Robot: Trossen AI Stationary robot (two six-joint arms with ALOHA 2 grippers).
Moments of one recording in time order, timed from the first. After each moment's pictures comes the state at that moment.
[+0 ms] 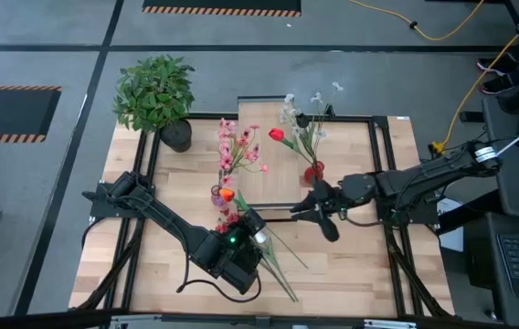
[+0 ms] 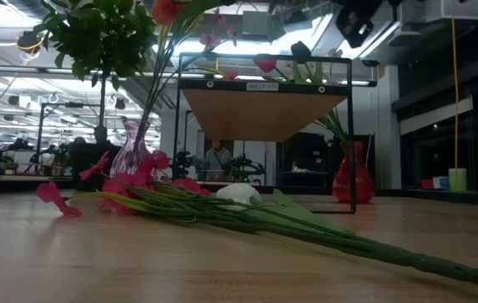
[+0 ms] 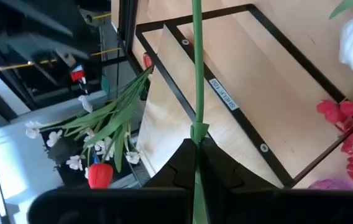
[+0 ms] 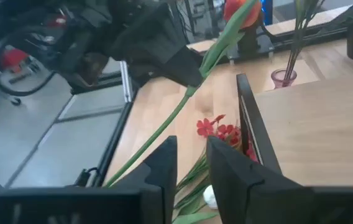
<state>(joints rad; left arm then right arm) -0.55 2.00 1.88 -1.24 -1.00 0.41 0.26 1.17 0.77 0.10 0.02 0.34</state>
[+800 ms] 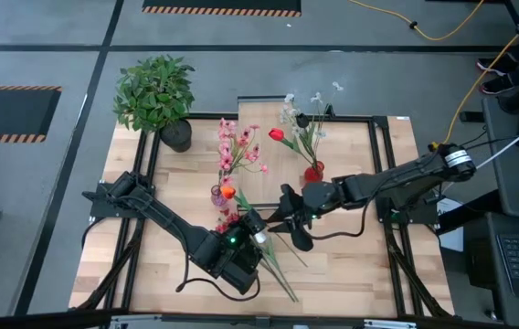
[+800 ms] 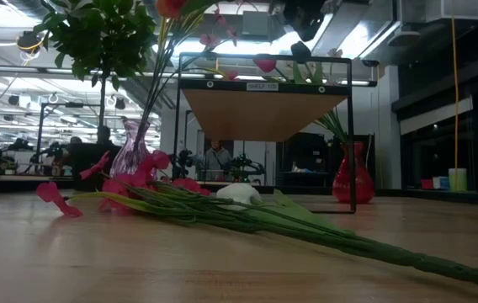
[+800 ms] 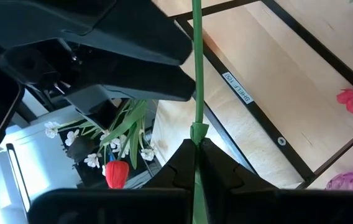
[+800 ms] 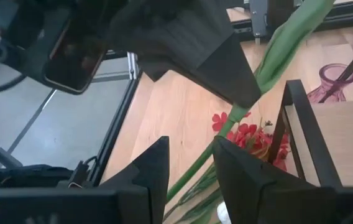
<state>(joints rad) -0.56 2.00 1.88 -1.23 -1.06 0.46 0.25 1.49 1.07 -0.03 -0.08 0.28</state>
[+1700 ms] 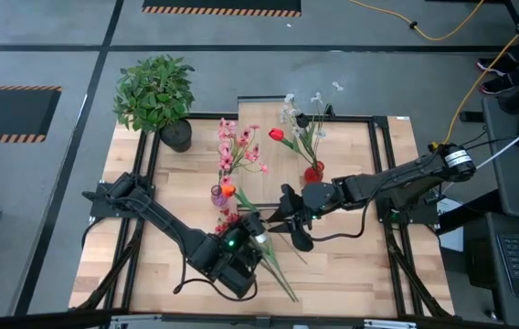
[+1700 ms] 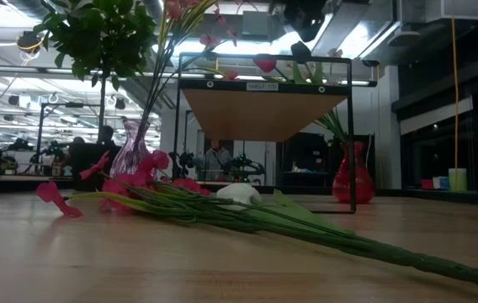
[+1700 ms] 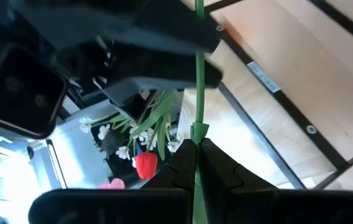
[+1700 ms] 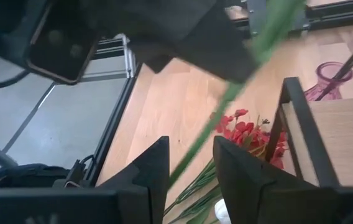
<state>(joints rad) -0.58 2.00 1.88 -1.23 -1.17 0.52 0.25 1.49 1.07 -0.03 -0.06 0.28</state>
